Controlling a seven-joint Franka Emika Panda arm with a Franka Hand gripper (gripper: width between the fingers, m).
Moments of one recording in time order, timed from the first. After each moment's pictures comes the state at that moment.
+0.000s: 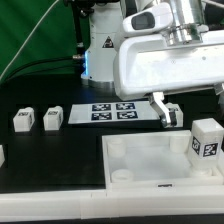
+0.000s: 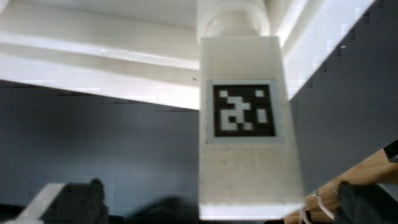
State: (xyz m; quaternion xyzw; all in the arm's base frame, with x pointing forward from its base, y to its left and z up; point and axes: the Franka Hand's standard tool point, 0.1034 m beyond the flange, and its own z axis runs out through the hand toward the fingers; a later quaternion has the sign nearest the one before) arm 0.605 0.104 0.107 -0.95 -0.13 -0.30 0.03
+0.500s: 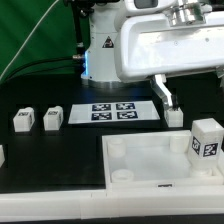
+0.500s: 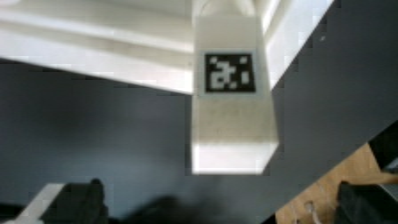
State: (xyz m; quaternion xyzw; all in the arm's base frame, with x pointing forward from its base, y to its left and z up) arm 0.603 0.106 0.125 -0.95 -0.13 -0.26 0.03
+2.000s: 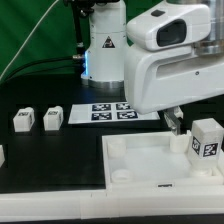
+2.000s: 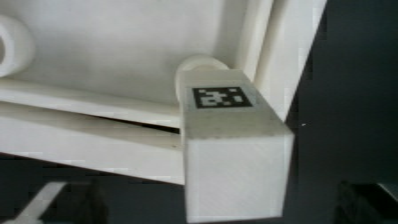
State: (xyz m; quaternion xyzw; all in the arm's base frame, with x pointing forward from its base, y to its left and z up) arm 0.631 0.110 0.105 -0.99 -0.13 0.03 0.05
